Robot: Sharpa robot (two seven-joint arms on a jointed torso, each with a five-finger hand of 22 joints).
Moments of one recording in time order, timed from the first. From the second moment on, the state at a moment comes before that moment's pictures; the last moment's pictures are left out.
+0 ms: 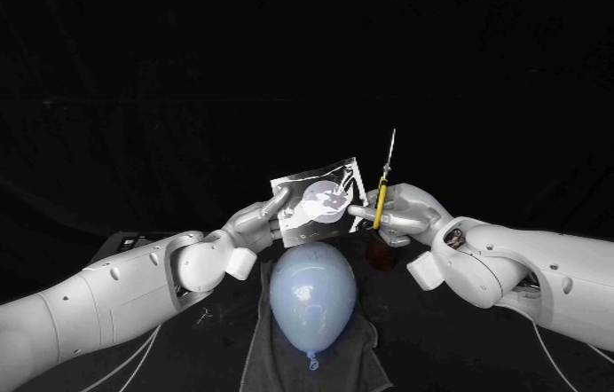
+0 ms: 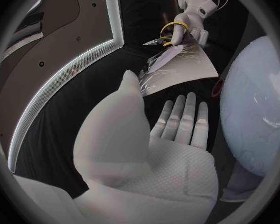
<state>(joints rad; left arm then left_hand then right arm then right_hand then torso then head) 1.16 -0.62 -0.02 1.18 0.25 0.25 0.23 1.42 -0.20 -0.12 0.30 0.05 0.52 0.16 0.25 0.29 0.82 0.24 0.07 0.07 0.79 0.20 0.12 0.24 0.15 0.54 0.29 0.08 0.05 1.32 -0.90 -0.15 1.63 -0.32 -0.34 0.28 1.31 0.03 0.45 0.07 0.05 1.04 0.07 0.30 0.58 1.23 0.09 0.40 1.31 1.47 -0.08 1.46 1.26 0.04 1.47 0.04 1.42 1.31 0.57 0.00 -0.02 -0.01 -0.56</state>
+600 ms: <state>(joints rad) 1.16 -0.60 -0.01 1.20 0.27 0.28 0.25 1.47 -0.18 -0.08 0.30 0.05 0.52 0.16 0.26 0.29 0.82 0.24 0.07 0.07 0.79 0.21 0.10 0.23 0.15 0.52 0.29 0.06 0.05 1.32 -0.86 -0.15 1.61 -0.32 -0.34 0.28 1.31 0.03 0.45 0.07 0.05 1.04 0.07 0.30 0.58 1.23 0.09 0.40 1.31 1.47 -0.08 1.46 1.26 0.04 1.47 0.04 1.42 1.31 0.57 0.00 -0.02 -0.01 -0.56</state>
